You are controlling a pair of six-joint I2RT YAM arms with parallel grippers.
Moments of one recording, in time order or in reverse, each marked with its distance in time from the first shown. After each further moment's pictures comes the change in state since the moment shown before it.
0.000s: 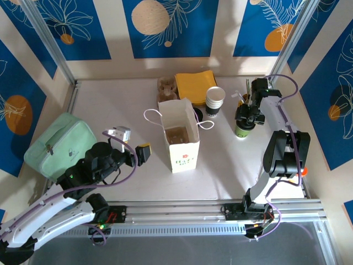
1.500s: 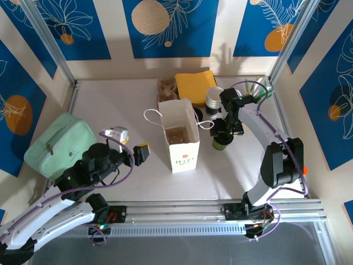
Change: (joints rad) left arm 0.000 -0.018 0.000 -0.002 -0.004 -0.028; right arm 0.321 -0.106 -0.089 -0.161 -0.034 0.052
